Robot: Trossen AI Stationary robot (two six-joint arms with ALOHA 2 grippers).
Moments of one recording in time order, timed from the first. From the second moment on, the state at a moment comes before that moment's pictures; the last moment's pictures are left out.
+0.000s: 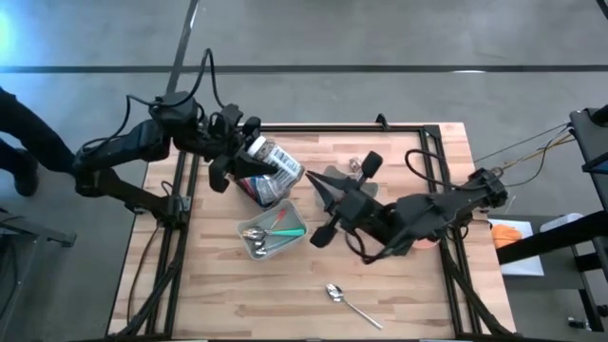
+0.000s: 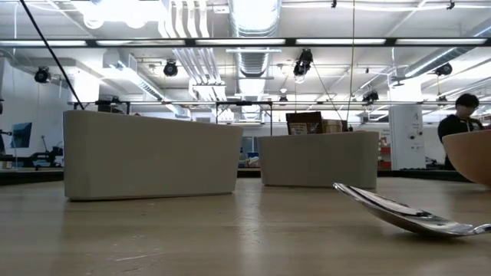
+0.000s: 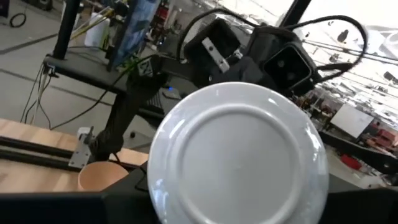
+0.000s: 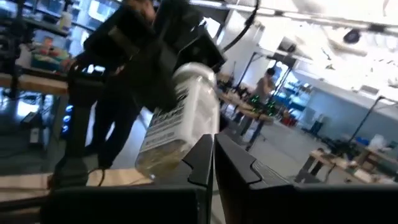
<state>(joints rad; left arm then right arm) 0.09 1.27 1.62 -0.37 0.38 -0.45 0.48 1.77 2.04 -0.08 1.09 -0.52</state>
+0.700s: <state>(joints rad) 0.09 1.27 1.62 -0.35 0.38 -0.47 0.48 1.76 2.04 -0.18 1.03 -0.42</state>
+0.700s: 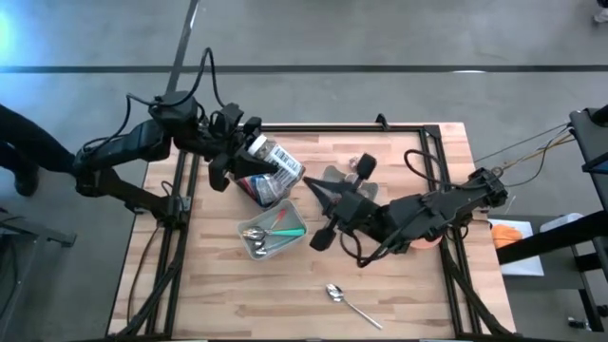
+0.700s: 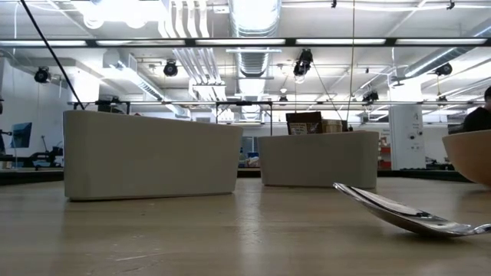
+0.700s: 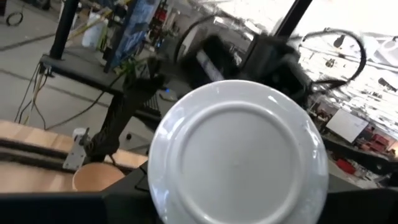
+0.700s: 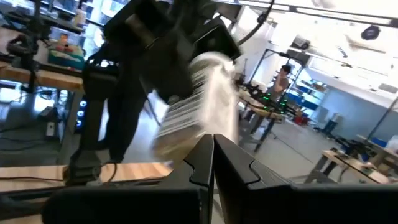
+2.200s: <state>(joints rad) 0.08 1.29 1.63 -0.45 0.47 -0.48 0.48 1.76 2.04 -0.21 0.92 -0.32</state>
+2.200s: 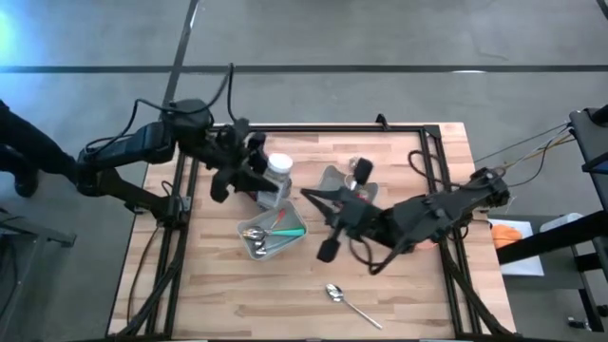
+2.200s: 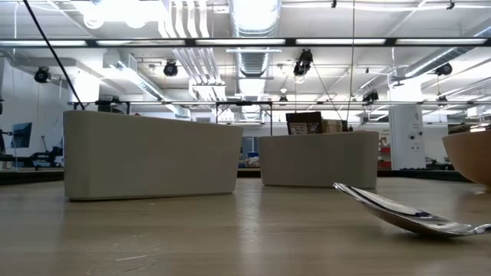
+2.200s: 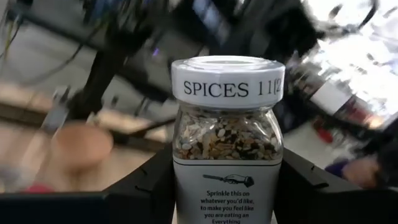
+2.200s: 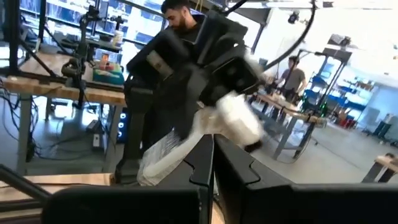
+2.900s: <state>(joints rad) -0.01 1.30 1.62 -0.86 0.14 -0.21 0.35 1.67 2.05 -0.64 0.50 0.40</state>
